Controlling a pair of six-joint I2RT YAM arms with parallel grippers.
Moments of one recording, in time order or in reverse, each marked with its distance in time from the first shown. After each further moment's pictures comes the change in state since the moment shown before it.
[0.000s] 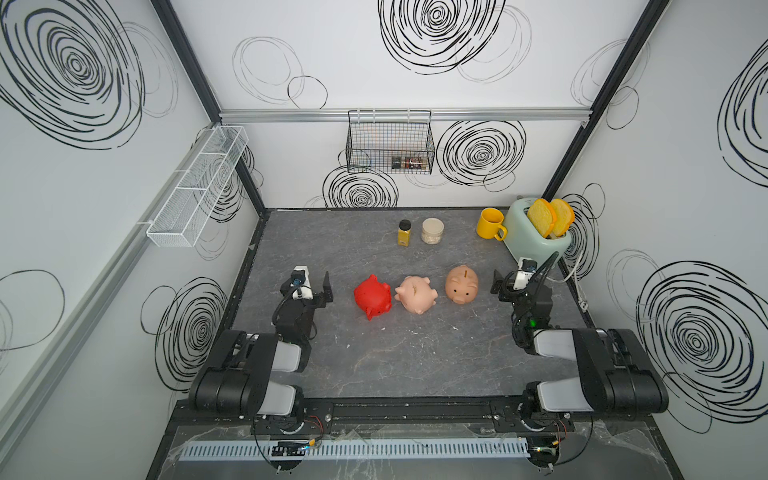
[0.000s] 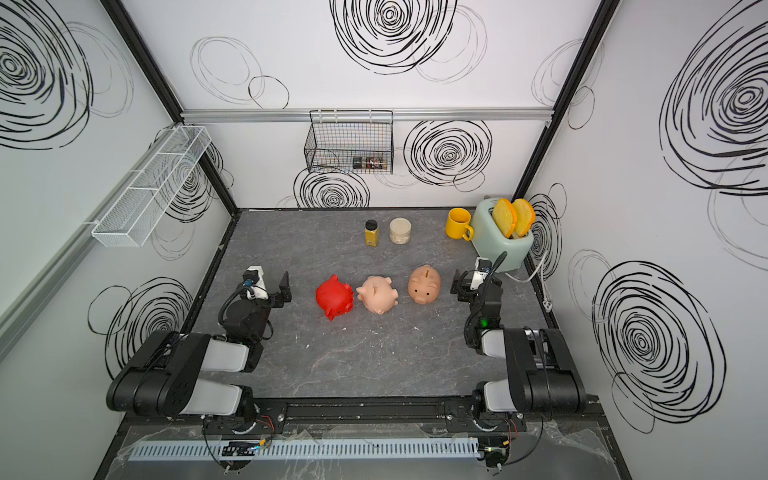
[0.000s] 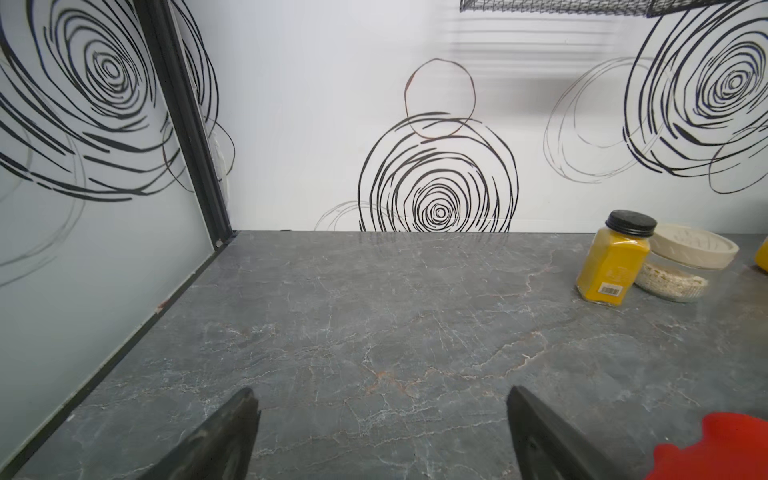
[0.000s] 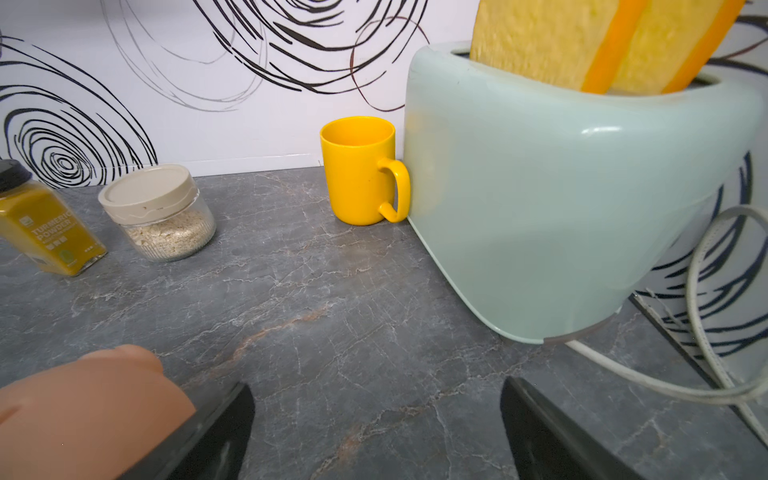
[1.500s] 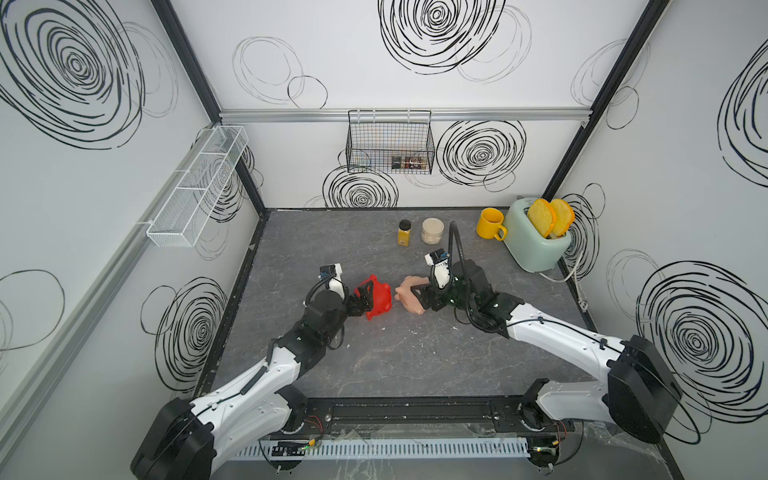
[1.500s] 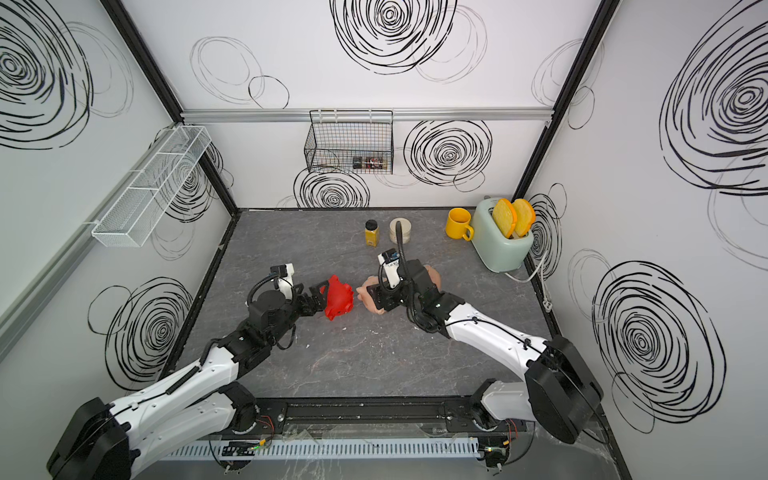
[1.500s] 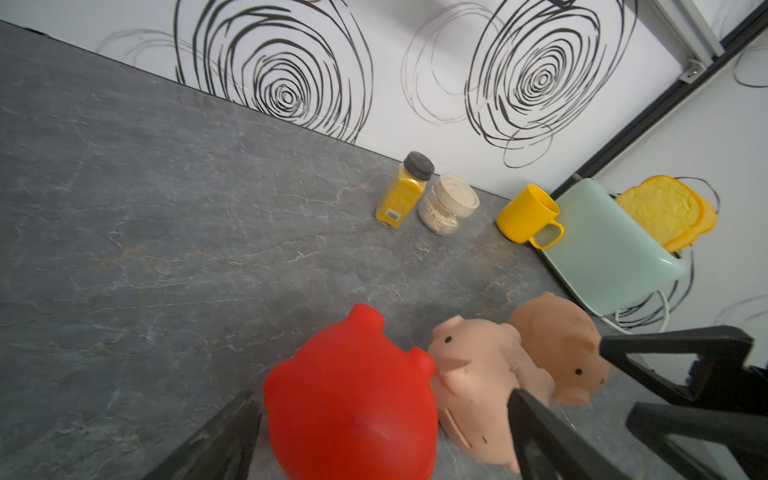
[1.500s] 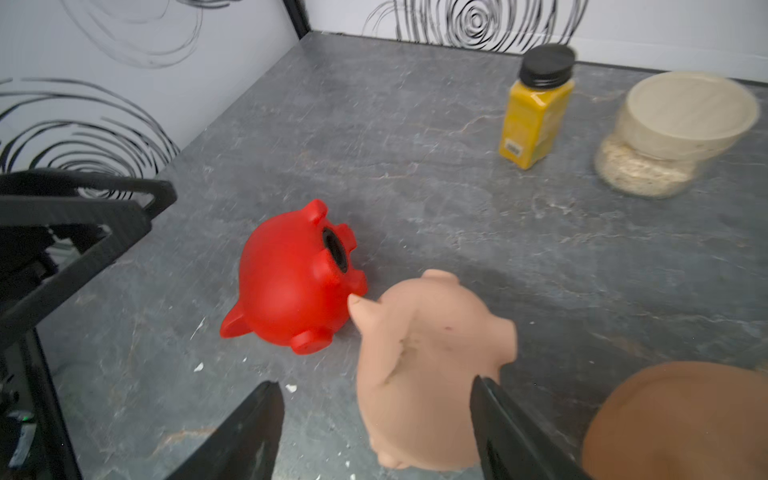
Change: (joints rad) left arm -0.472 -0.457 0.260 -1.030 -0.055 -0.589; right arm 0.756 -0.035 0.562 -0.964 -0.109 0.191
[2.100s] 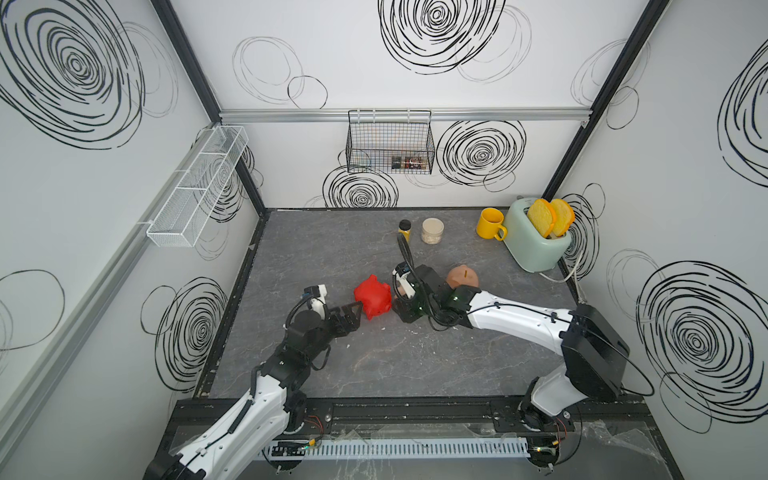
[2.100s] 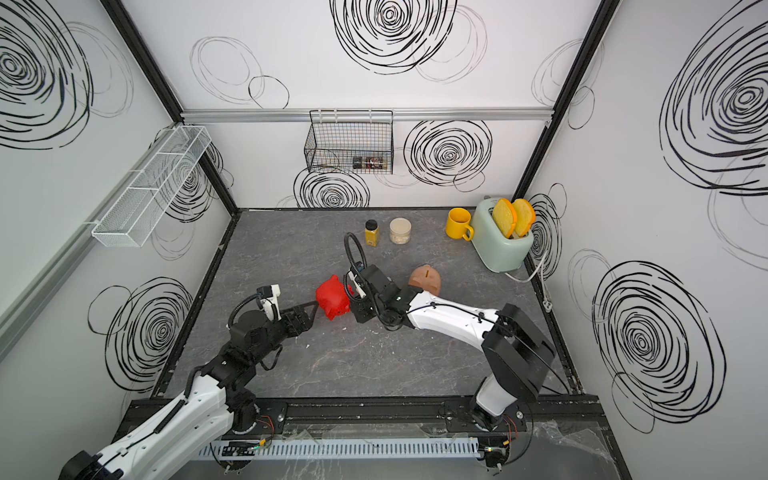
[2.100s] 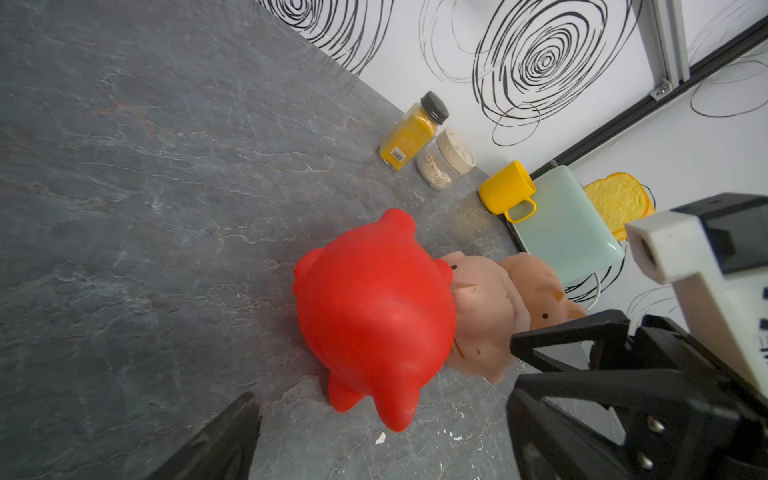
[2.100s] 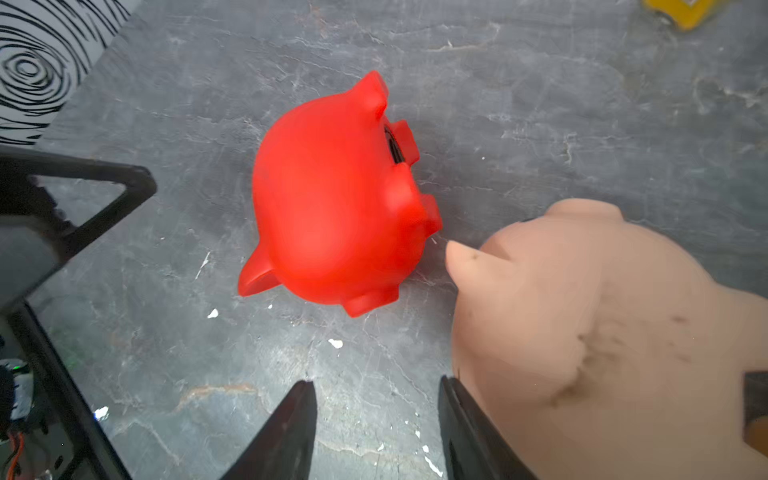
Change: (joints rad) left arm 0.187 -0.246 -0.201 -0.109 0.257 -0.148; right arm 0.136 0.327 0.264 -0.235 0.052 0.130
